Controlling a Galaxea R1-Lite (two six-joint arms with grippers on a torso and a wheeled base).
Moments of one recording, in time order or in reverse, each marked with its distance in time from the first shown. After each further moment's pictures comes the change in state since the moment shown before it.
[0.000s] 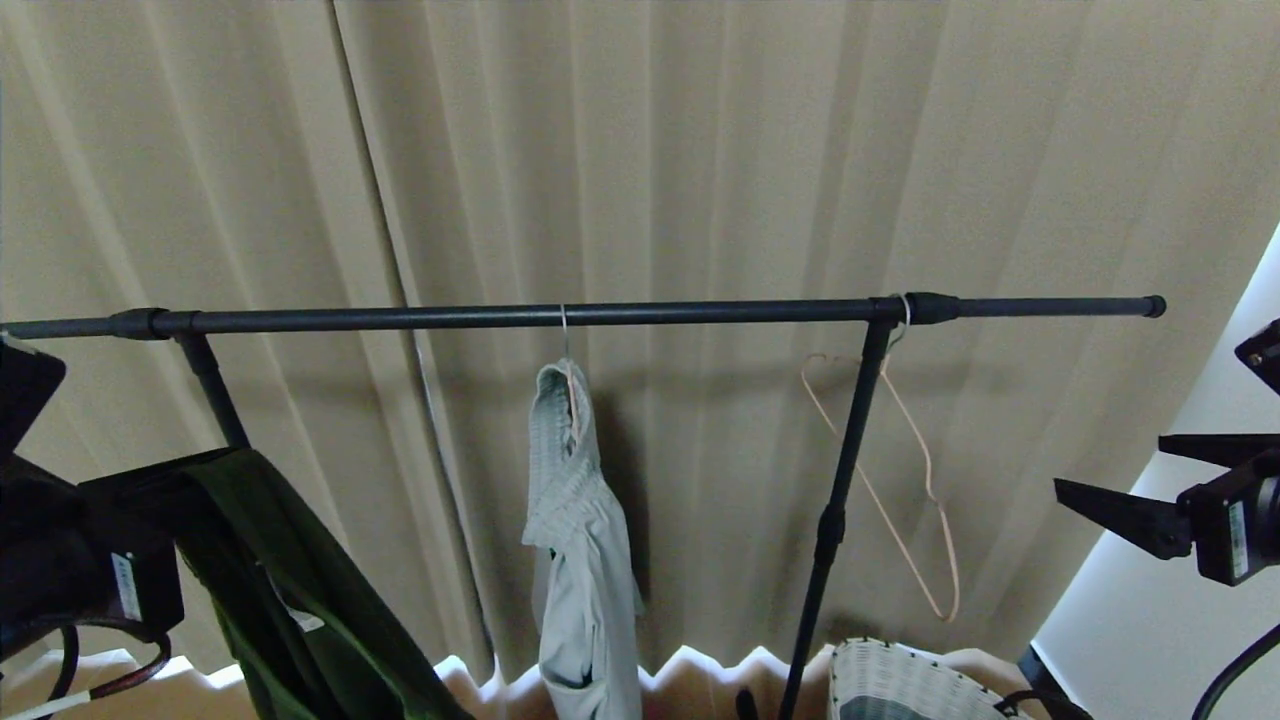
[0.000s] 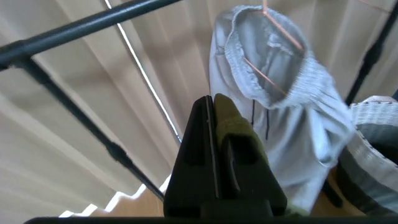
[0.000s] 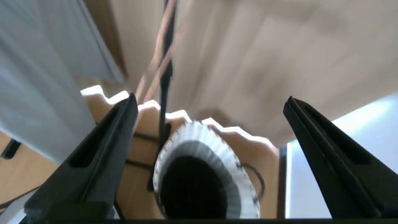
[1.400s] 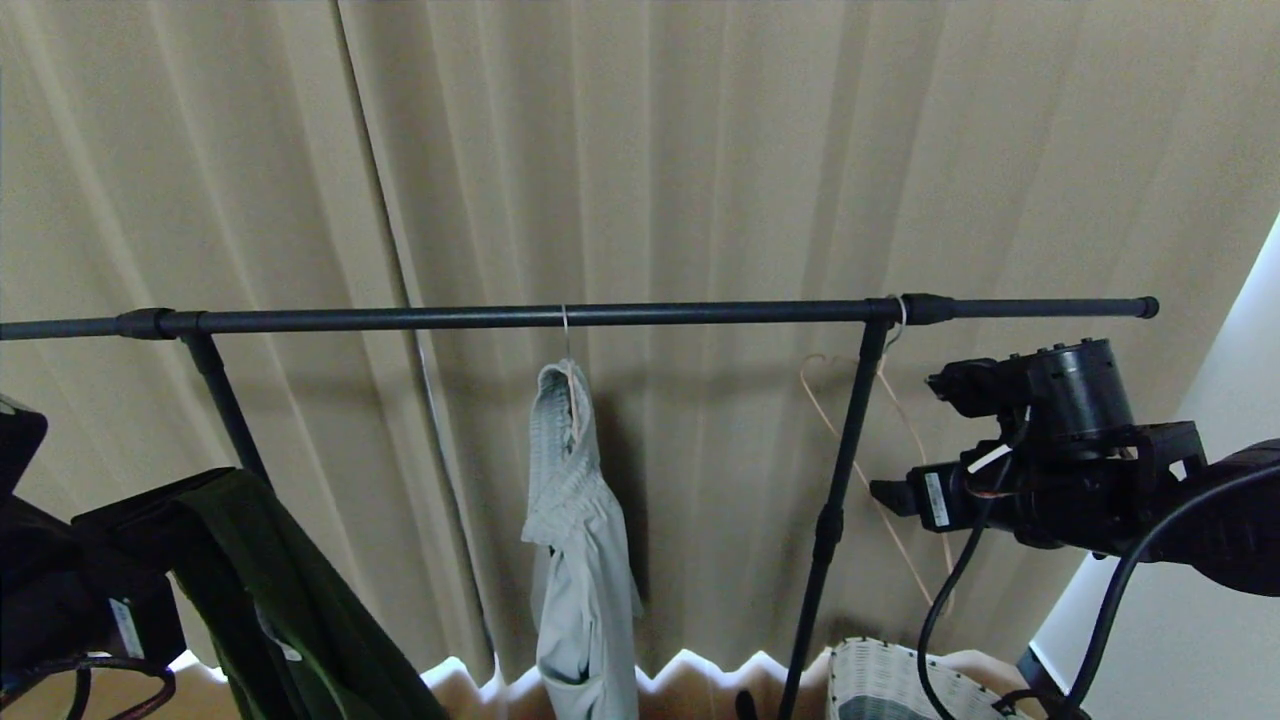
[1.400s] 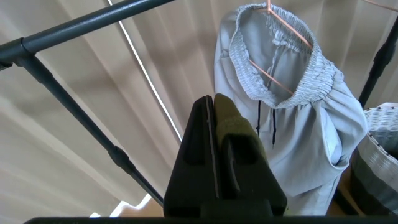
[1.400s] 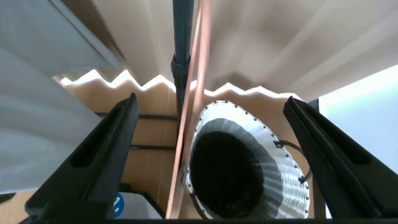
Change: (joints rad) left arm 0.003 -0.026 0.134 -0.170 0.005 0.027; right arm 0.230 0.568 -0.122 -0.211 -0.335 0.316
